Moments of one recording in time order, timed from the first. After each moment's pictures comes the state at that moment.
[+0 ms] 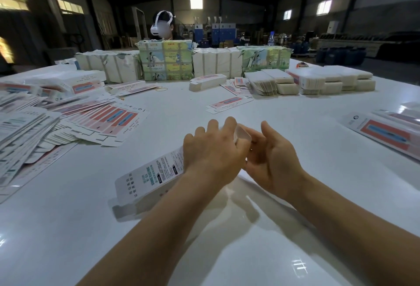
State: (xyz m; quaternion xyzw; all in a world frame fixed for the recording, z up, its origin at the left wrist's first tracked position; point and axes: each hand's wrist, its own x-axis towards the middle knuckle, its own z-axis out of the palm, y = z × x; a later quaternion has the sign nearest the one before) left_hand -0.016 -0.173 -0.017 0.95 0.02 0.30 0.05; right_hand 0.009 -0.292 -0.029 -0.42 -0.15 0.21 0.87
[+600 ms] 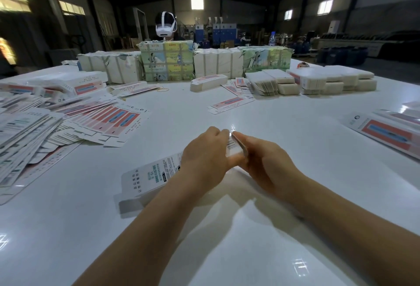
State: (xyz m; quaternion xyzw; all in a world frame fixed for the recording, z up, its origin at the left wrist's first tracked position) left_hand -0.015 -0.150 -0.022 0.96 -0.07 0.23 0.12; right_hand 0.010 -0.290 -0.036 -0.54 -0.17 0.17 0.81
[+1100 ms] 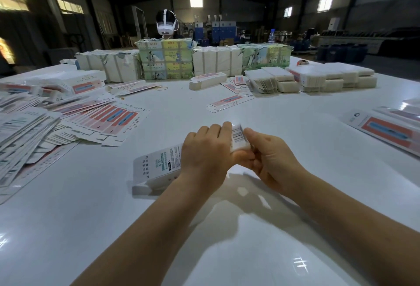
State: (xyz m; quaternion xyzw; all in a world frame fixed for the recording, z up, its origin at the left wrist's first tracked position) left_hand -0.025 -0.159 -0.018 0.93 -0.09 0.35 0.02; right_hand 0.008 -0.292 -0.026 -0.53 -0.15 0.13 0.83
